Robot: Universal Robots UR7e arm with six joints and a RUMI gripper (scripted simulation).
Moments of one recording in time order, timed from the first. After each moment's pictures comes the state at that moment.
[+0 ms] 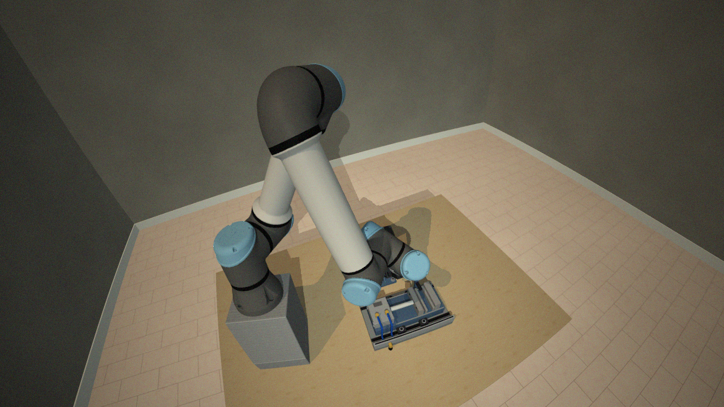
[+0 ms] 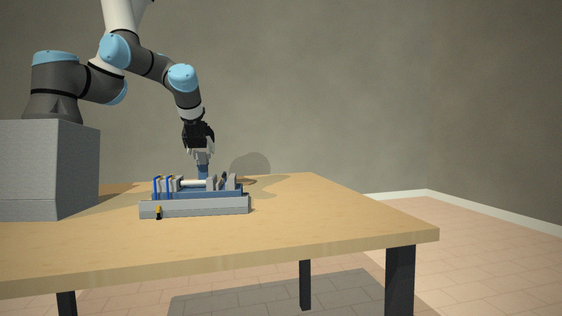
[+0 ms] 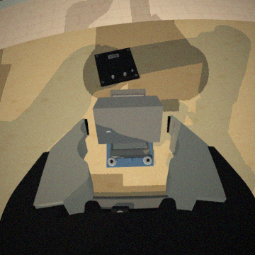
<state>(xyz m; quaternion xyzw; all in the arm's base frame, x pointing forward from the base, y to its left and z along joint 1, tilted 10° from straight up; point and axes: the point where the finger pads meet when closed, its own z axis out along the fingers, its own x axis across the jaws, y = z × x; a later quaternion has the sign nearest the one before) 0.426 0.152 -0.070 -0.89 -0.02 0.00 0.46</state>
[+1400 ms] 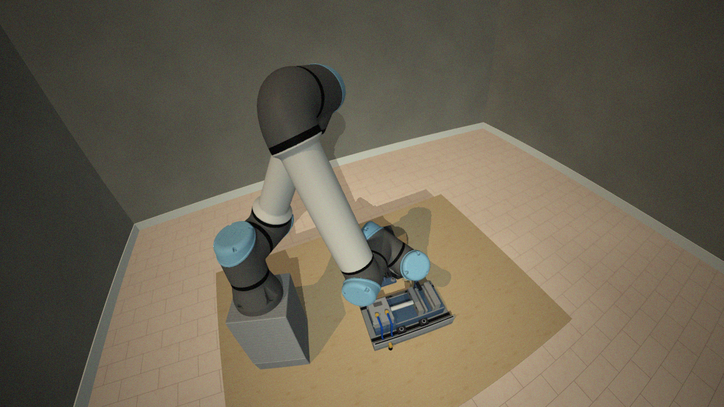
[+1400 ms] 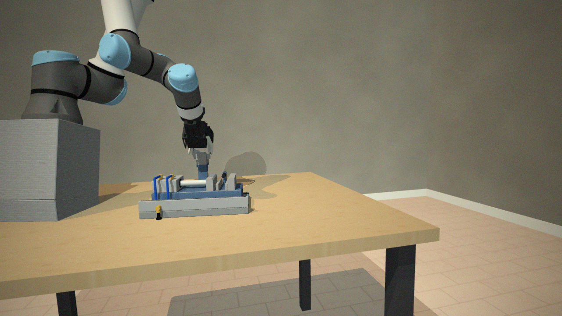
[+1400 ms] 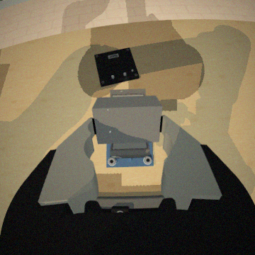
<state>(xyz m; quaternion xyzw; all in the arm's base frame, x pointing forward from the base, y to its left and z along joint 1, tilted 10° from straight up) 0.426 0.152 -0.070 -0.89 -0.02 0.00 0.46</state>
